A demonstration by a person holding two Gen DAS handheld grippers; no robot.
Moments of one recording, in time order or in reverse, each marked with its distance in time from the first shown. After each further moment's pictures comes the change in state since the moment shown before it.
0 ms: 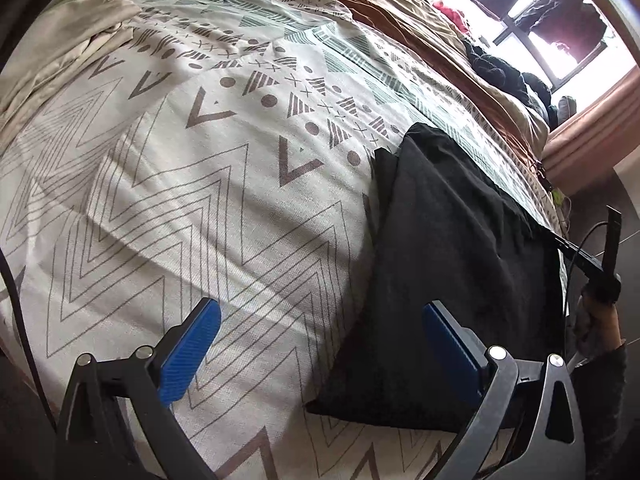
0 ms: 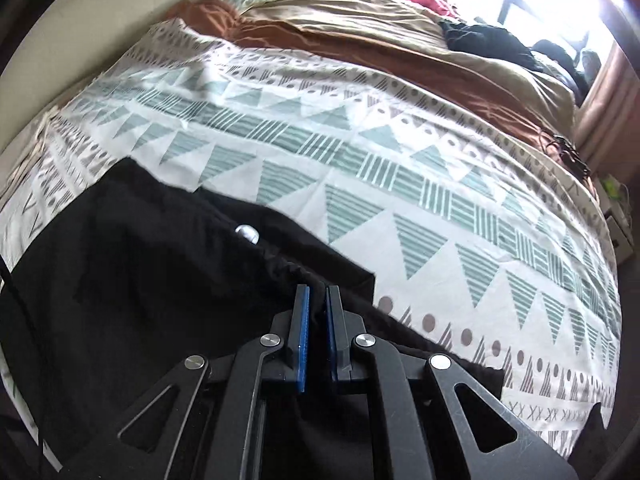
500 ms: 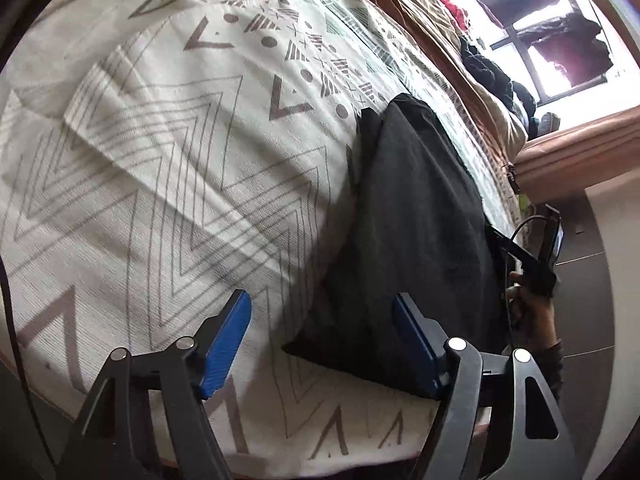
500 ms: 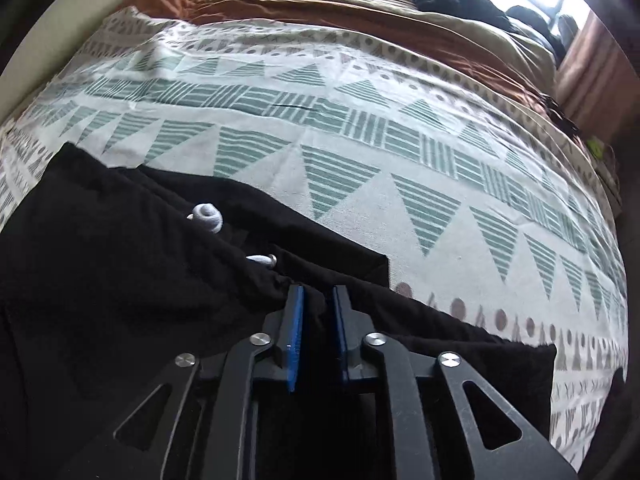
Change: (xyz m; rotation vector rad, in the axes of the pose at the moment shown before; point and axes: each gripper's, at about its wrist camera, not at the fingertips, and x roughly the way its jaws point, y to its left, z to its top) left arm 0.009 0.014 -0.018 -0.138 0.133 -0.195; right arm 0.056 -0.004 -0.008 0.115 0.084 -0.089
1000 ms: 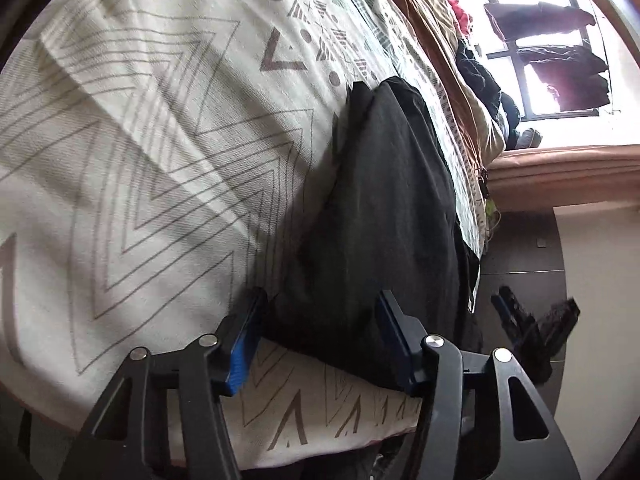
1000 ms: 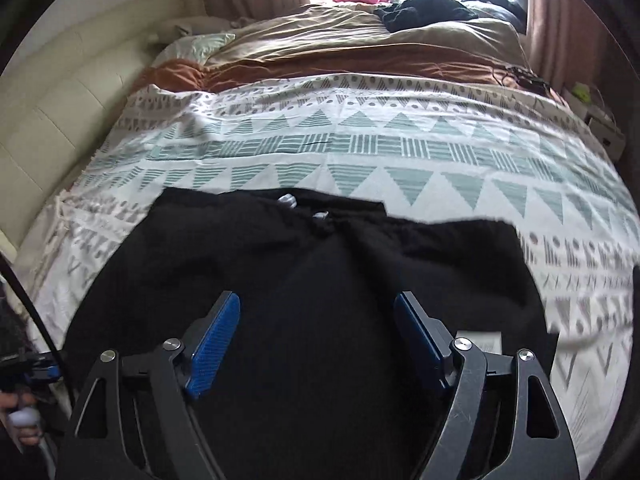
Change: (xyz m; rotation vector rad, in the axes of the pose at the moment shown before) left arm 0.023 0.005 -0.001 -0.112 0.093 -0.149; right arm -0.138 -0.010 -0.096 0.225 -0.143 0.224
